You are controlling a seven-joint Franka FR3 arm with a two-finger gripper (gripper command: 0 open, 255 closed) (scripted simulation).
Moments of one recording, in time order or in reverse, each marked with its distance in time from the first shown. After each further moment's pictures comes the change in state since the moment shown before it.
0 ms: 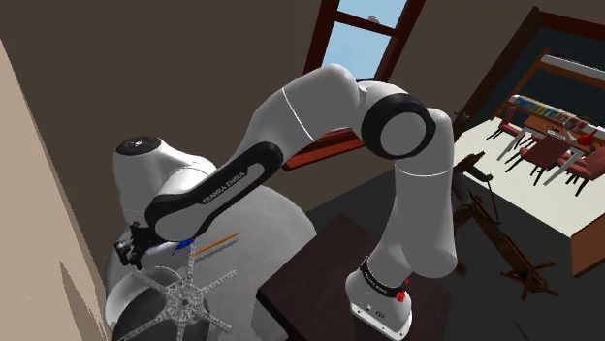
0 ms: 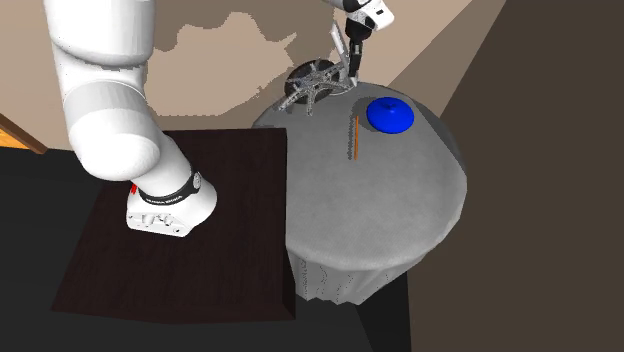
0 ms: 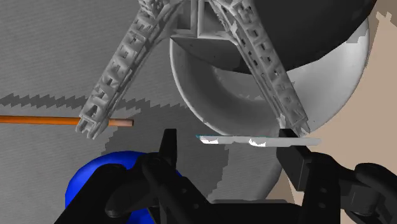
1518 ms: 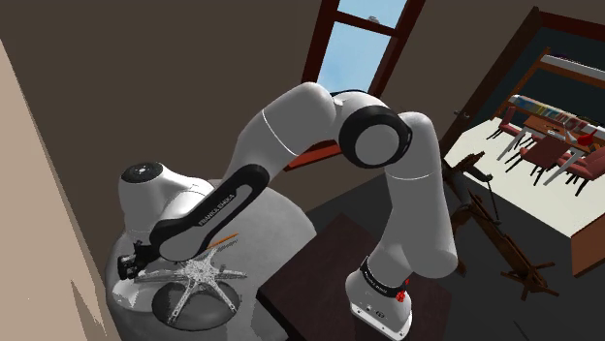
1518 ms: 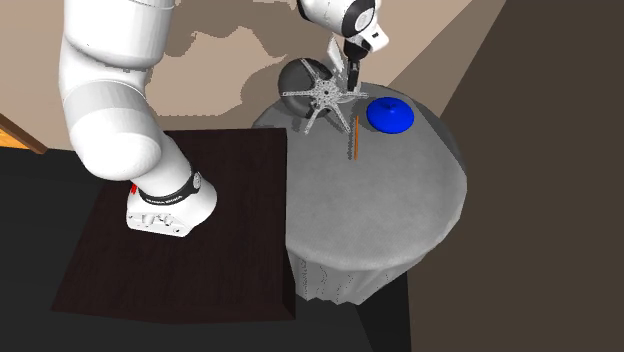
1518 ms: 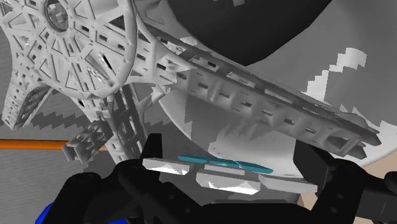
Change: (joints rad) arm 0.021 0.118 -0.028 0.011 -0.034 0.110 0.022
